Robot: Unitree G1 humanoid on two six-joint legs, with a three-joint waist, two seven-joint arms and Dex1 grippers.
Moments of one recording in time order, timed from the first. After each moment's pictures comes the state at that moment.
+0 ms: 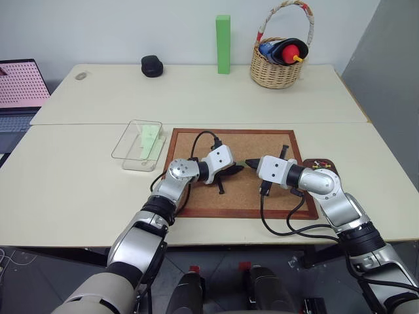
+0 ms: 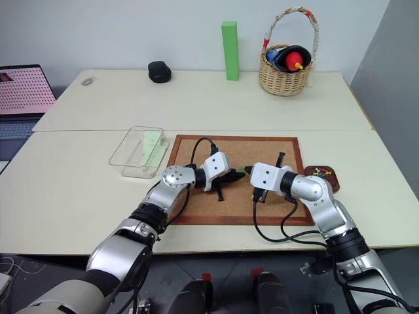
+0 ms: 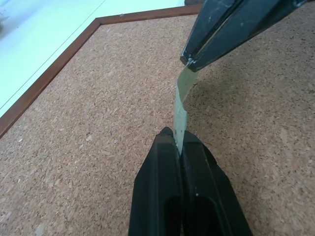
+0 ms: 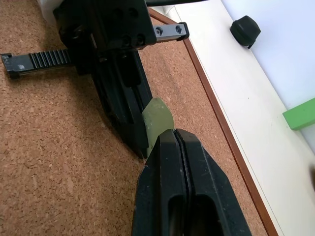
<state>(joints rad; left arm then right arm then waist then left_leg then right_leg) -0.83 0.21 -0.25 0.90 0.06 -0.31 -0.91 -0.48 -0.51 0.28 0.08 -0.20 -0.11 0.71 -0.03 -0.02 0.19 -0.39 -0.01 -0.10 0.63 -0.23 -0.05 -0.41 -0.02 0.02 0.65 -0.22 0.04</state>
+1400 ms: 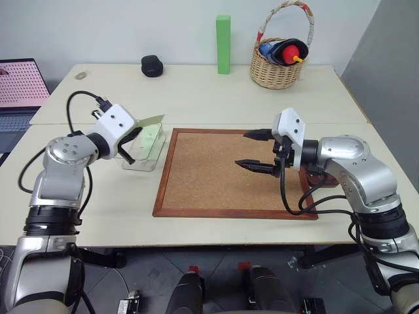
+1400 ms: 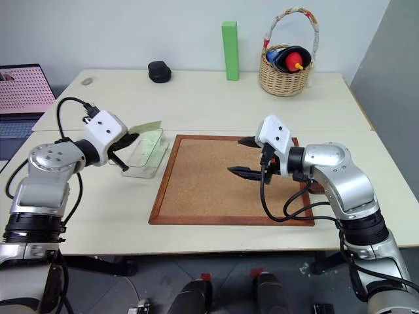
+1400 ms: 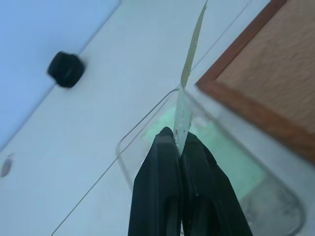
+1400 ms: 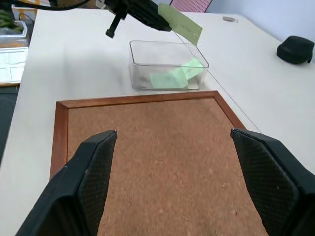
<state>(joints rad) -0.59 0.82 0.05 0.28 0.09 0.23 -0.70 -0.66 -0.56 0.14 -0.24 0.34 0.62 0.96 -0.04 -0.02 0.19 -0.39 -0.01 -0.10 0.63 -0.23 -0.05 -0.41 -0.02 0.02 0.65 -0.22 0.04</state>
